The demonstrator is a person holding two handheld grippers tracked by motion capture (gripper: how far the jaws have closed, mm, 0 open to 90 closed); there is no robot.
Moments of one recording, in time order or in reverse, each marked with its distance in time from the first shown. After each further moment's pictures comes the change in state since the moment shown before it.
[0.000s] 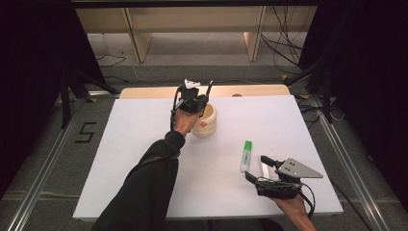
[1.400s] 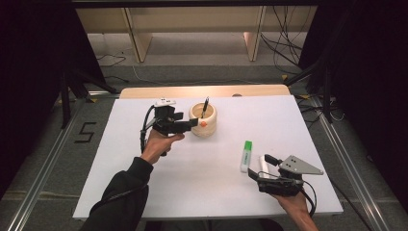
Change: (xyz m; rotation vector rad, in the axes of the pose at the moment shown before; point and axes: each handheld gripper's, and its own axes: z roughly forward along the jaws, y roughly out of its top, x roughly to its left) left arm 0.010 -0.039 -0.108 0.066 -0.193 -0.013; right arm -0.008 0.001 0.001 0.046 -0.062 0.034
